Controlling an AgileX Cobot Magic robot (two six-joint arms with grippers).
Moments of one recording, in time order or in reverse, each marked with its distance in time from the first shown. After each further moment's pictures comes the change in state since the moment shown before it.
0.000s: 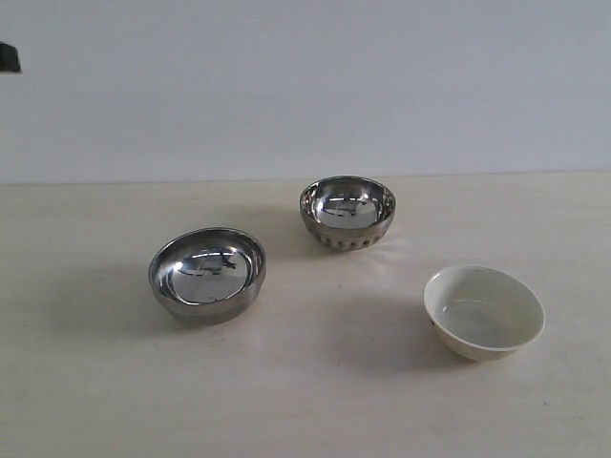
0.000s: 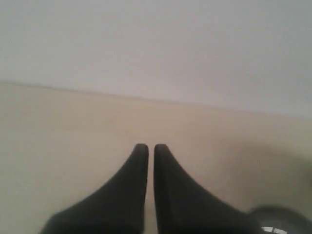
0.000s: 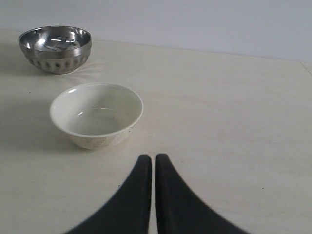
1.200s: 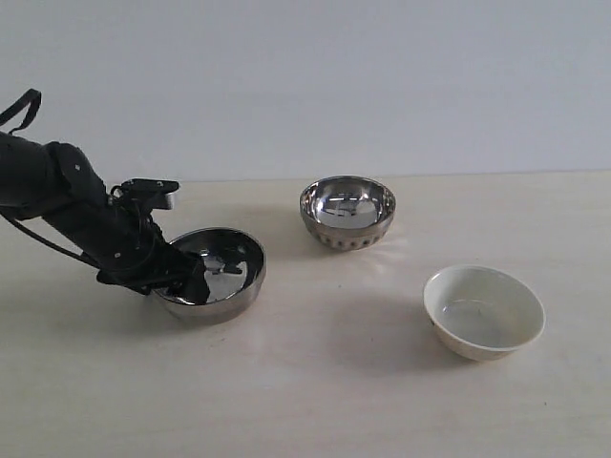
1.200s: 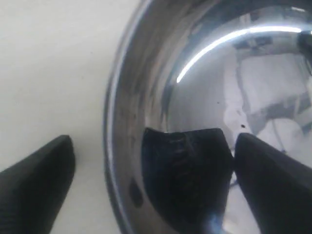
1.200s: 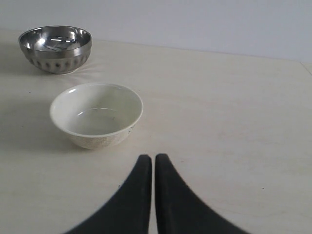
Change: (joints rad) left arm -0.195 0.674 -0.190 -0.469 0.237 0.651; right arm 0.000 0.000 0.000 0.000 0.000 0.000
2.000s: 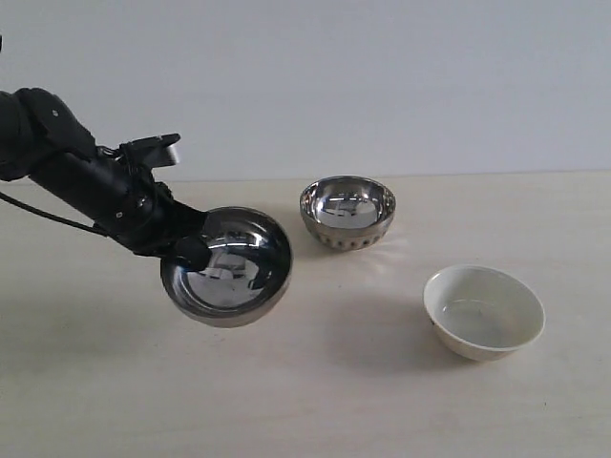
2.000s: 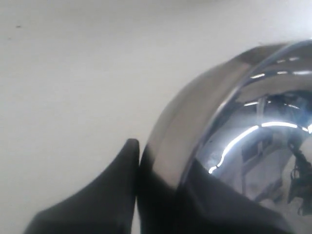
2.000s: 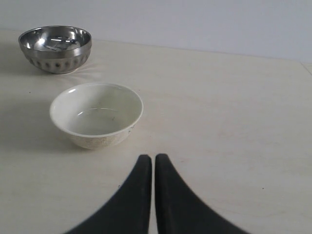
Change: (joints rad) left arm -0.034 -0.137 -0.012 -0.159 0.144 0.042; right arm 0.000 0.000 0.000 0.000 0.000 0.000
